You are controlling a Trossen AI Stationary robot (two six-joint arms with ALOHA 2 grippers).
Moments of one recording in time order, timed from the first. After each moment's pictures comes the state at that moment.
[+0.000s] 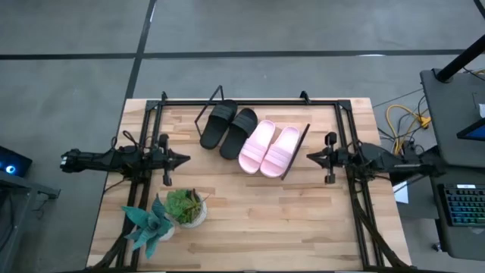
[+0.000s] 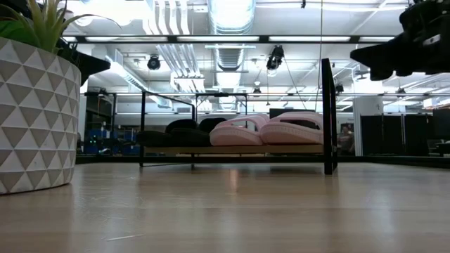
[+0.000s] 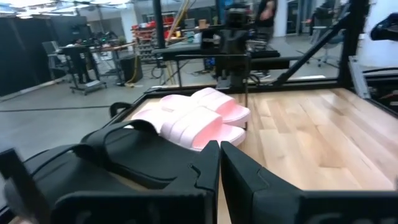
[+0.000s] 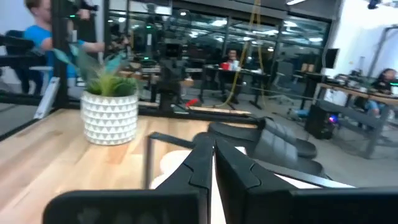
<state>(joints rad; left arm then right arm) -0.11 0.03 0.08 -0.12 -0.26 0.09 0.02 0.05 0.01 0.12 0.09 -0.15</state>
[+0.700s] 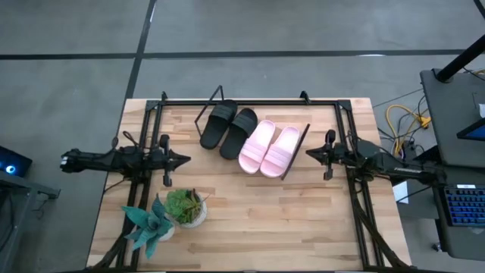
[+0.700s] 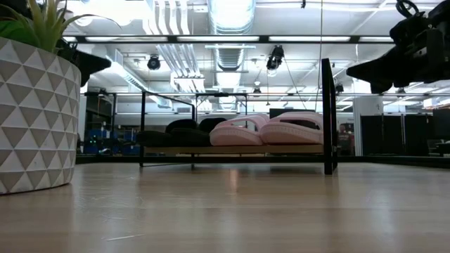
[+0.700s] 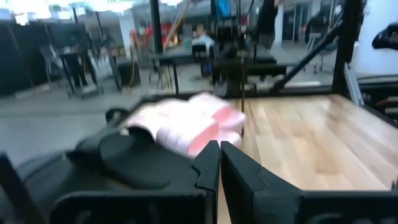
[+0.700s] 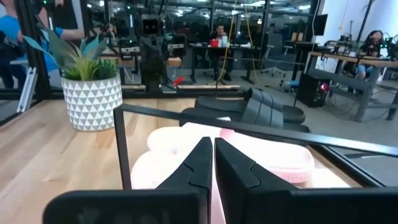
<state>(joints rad) -0.11 0.03 0.06 -0.09 -0.25 0.08 -0.15 0.03 0.01 0.01 0.00 -0.05</state>
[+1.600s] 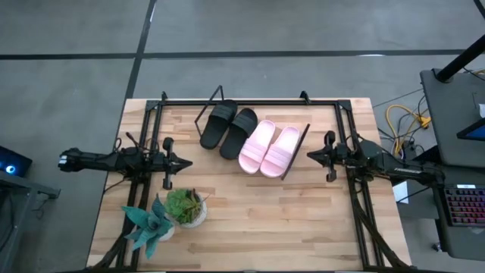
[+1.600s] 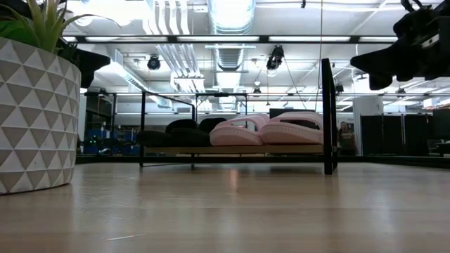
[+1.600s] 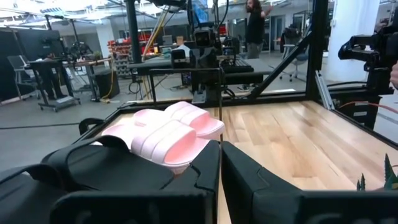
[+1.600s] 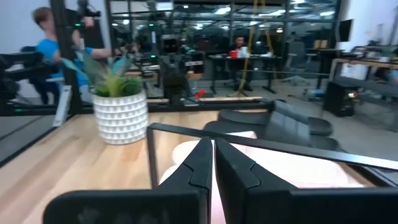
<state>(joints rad) -0.11 0.07 0.01 0.04 -0.15 0.08 -0.15 0.00 0.01 0.03 -0.08 0.00</state>
